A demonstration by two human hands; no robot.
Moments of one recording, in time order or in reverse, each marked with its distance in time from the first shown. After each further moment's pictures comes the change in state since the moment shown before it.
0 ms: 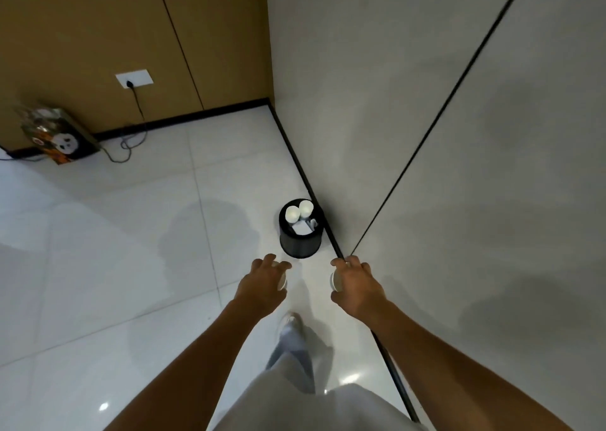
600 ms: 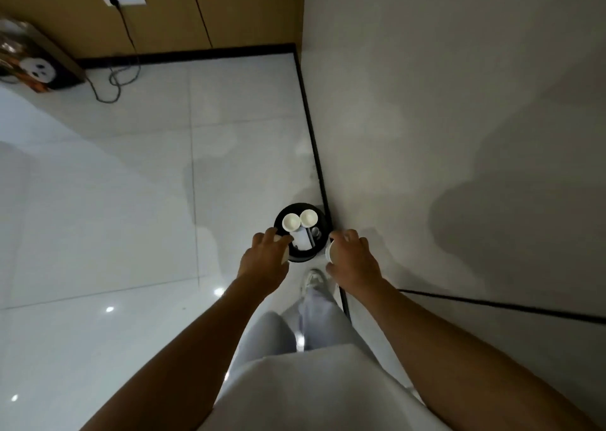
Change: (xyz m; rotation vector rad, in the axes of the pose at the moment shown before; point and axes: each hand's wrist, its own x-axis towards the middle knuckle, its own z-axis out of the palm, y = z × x) left_hand 0.288 -0.008 -0.048 -0.108 0.002 -0.196; right_hand 0.310 0.021 -0.098 -0.064 -0.114 -0.068
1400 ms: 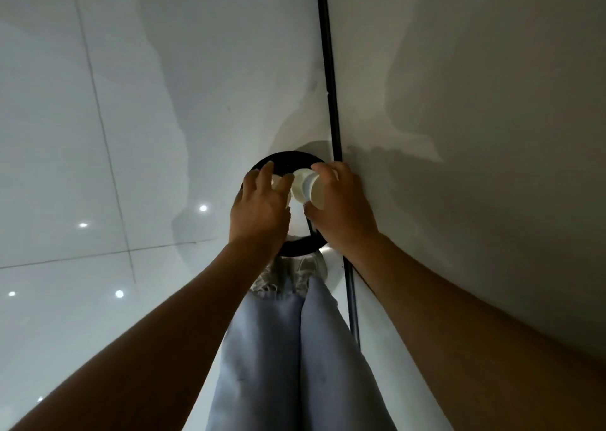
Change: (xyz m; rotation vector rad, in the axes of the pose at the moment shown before) left_hand 0.304 -0.083 0.239 0.003 -0.017 -0.111; right_hand 0.335 0.090 0.207 0.110 0.018 -0.052
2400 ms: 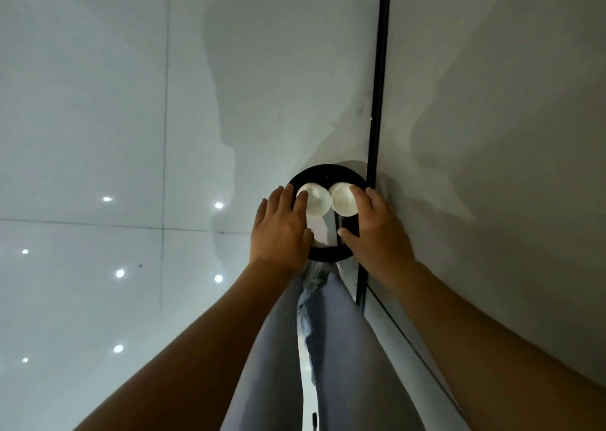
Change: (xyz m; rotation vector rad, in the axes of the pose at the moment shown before) left_hand -0.048 -0.025 -0.016 -0.130 0.038 -0.106; right_hand -0.022 -0.013 -0.006 -0.198 -0.151 -0.087
